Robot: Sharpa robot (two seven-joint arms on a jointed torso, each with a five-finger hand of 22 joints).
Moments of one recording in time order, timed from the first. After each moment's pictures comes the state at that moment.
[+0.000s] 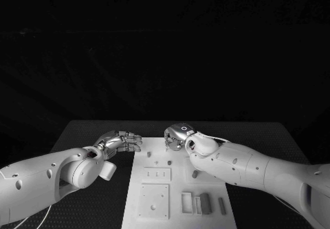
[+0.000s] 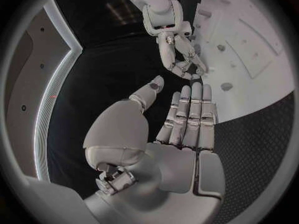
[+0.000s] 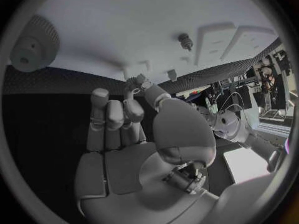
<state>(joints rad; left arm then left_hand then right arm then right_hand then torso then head) 1.29 -0.82 -0.17 1.40 -0.10 -0.18 0.23 1.10 -0.05 0.45 -0.29 0.05 0.74 0.19 0.42 0.39 1.04 0.16 0.13 0.15 0.92 0.13 0.36 0.65 0.04 0.85 0.04 0.18 0.70 1.21 -0.34 -0.10 0.93 -1.72 -0.45 -0.13 1.14 -0.01 0.47 -0.29 0.08 0.97 0.10 0.31 0.53 1.24 -0.01 1.25 1.02 1.19 -0.11 1.39 1.12 0.25 1.11 -0.02 0.94 1.31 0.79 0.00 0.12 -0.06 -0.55</state>
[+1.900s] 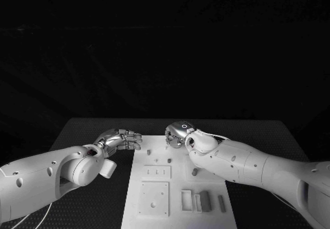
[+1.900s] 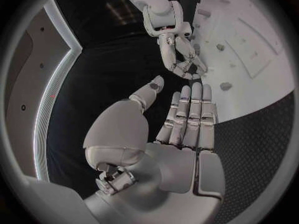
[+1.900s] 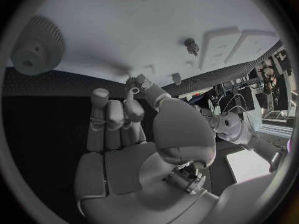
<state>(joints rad) 1.29 -0.81 -0.17 1.40 -0.10 -0.18 0.23 1.10 -0.05 0.45 -0.29 0.05 0.74 0.19 0.42 0.39 1.05 0.16 0.12 0.15 0.92 0.13 0.36 0.65 0.04 0.85 0.04 0.18 0.70 1.21 -0.33 -0.10 0.90 -1.72 -0.43 -0.14 1.14 -0.01 0.47 -0.29 0.08 0.97 0.10 0.30 0.55 1.24 -0.01 1.24 1.02 1.19 -0.11 1.39 1.12 0.25 1.11 -0.02 0.94 1.31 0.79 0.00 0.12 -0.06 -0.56</state>
